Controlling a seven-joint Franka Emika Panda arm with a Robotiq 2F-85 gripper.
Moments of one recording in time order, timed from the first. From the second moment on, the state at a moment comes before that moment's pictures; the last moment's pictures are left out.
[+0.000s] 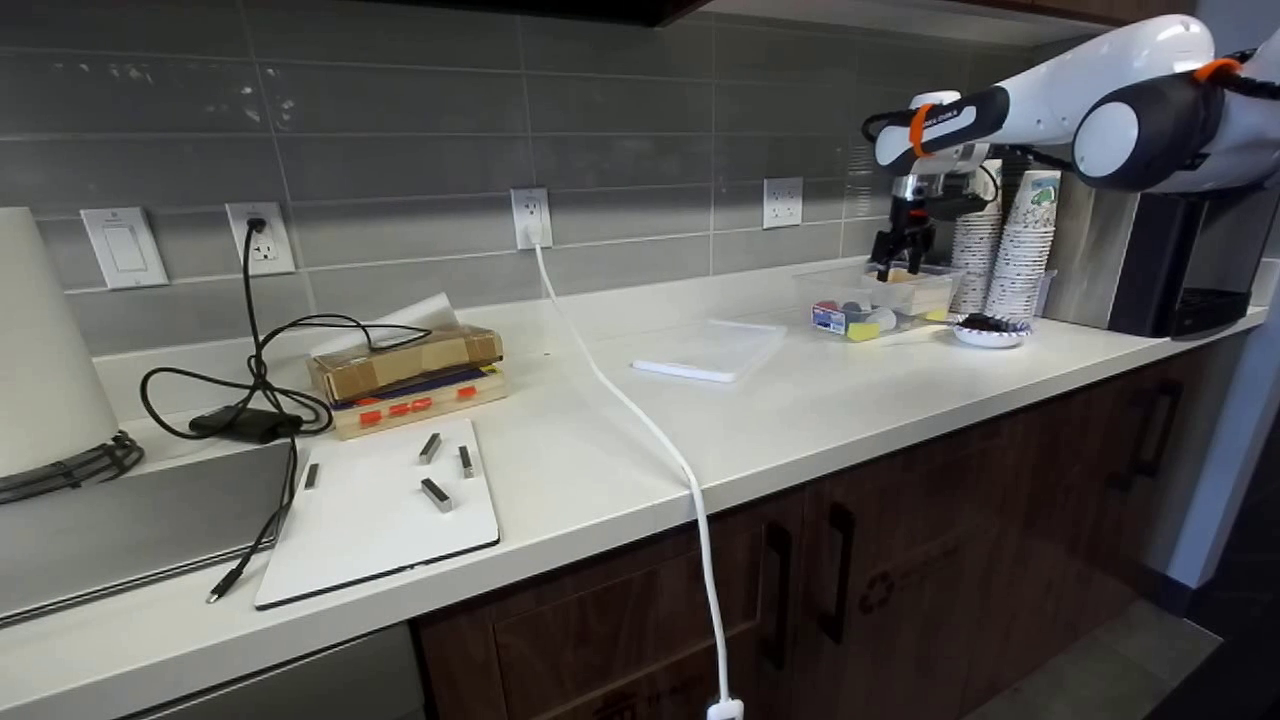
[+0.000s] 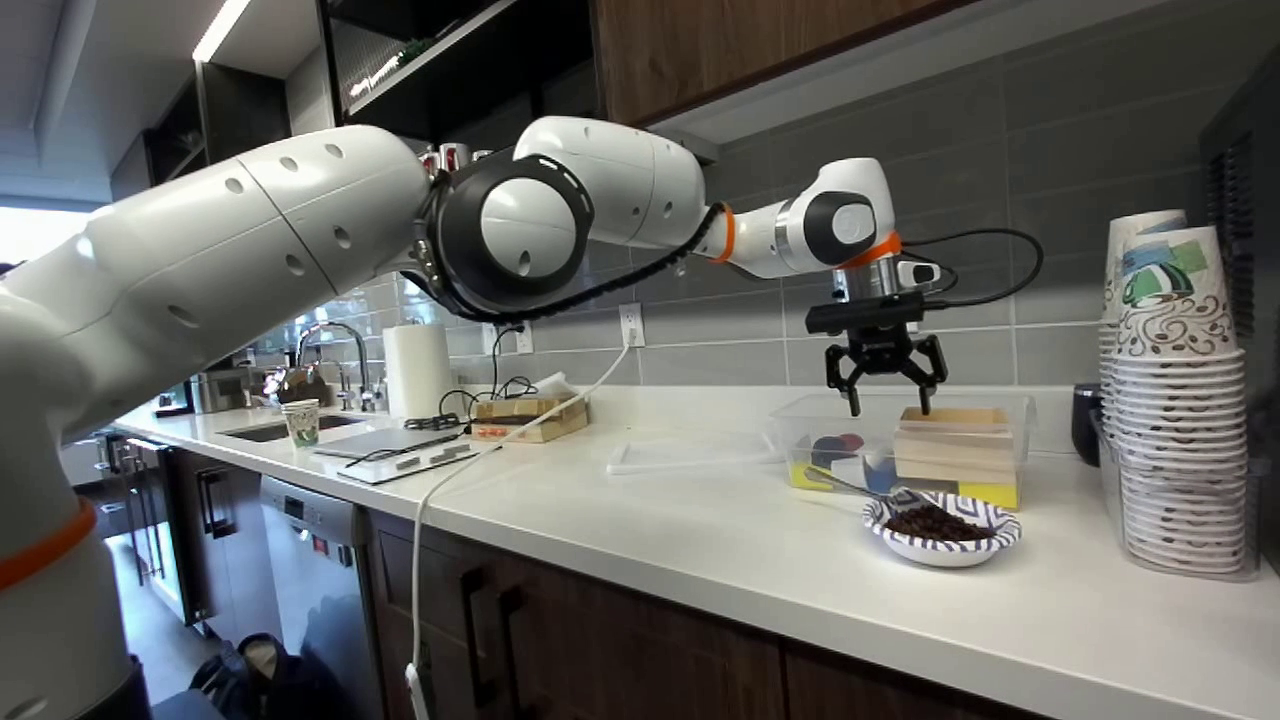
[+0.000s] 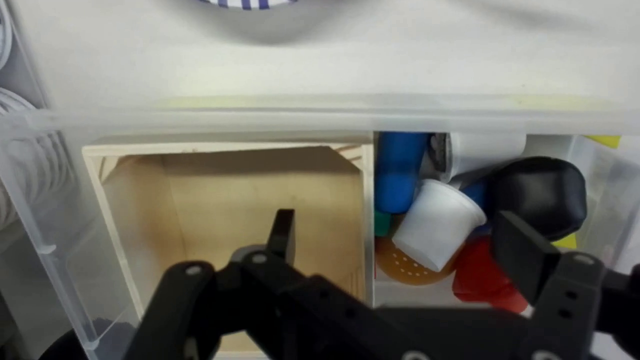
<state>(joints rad) -0.39 1.08 -0.03 -0.65 0.00 1.90 -0.41</state>
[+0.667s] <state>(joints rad) -0.40 1.12 -0.02 -0.62 0.01 1.92 -0.33</state>
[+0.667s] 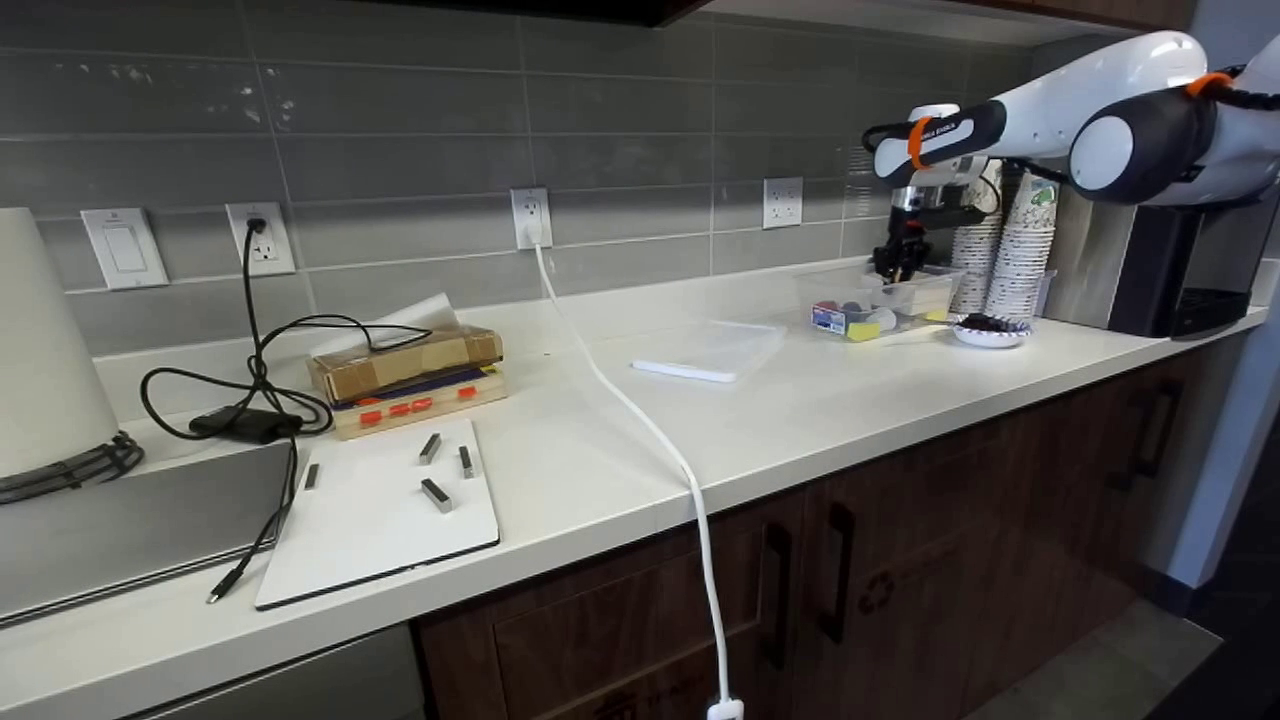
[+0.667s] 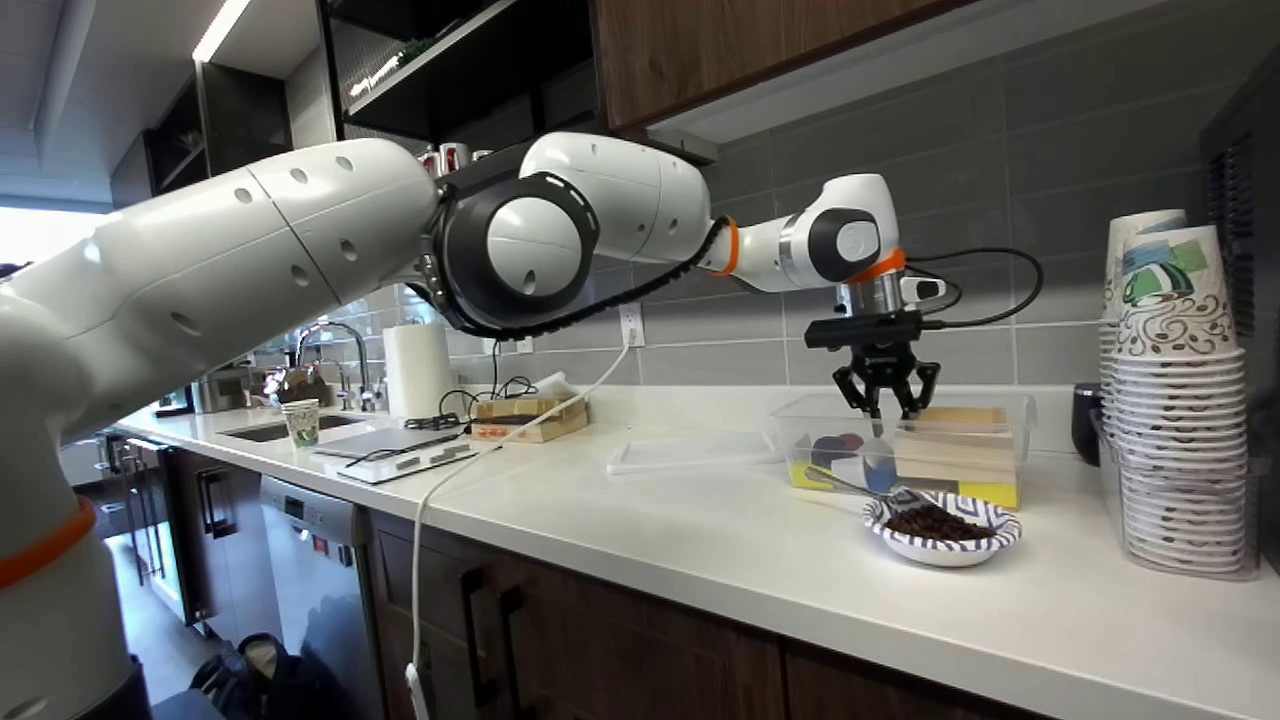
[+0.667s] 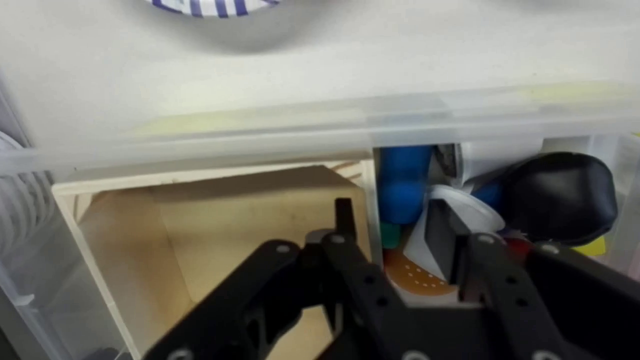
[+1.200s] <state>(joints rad) -0.40 1.14 -0.02 -0.60 0.01 1.92 -0.29</state>
